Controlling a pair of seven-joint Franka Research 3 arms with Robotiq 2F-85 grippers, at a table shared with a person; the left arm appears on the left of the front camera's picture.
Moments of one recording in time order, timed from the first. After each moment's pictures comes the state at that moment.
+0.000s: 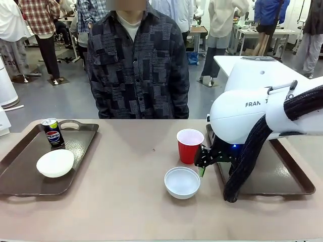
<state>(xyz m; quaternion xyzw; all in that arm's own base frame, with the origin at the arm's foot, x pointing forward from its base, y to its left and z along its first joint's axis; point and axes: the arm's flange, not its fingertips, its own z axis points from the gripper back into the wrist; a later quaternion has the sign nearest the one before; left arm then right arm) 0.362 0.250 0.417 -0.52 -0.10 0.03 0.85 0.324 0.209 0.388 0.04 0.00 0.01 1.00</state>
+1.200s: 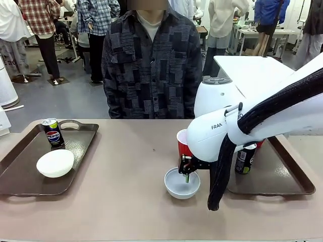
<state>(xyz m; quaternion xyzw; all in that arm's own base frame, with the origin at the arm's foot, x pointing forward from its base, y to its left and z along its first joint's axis) 0.363 0.249 0.417 -0.52 -0.10 0.03 0.85 0.356 0.259 0.327 0.00 0.00 -0.01 1.00</state>
